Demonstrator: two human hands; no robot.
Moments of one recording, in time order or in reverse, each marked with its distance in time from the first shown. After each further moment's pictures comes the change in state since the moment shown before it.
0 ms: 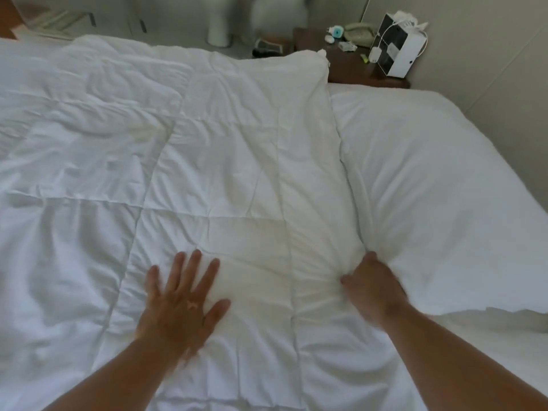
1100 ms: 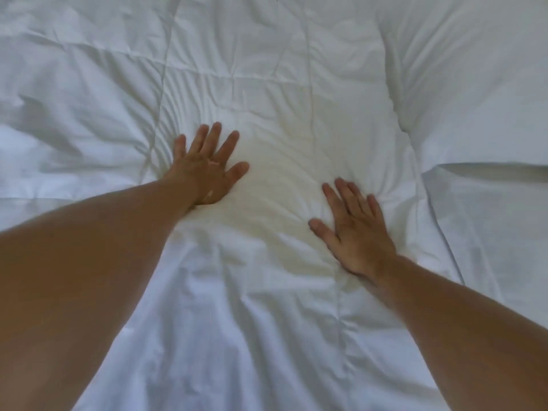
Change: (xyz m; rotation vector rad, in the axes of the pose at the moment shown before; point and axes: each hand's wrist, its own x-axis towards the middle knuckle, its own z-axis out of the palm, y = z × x) left_hand -0.012 -0.011 0.026 -0.088 -0.050 0.062; right_hand -0.125 0.046 0.122 -0.236 0.023 -0.523
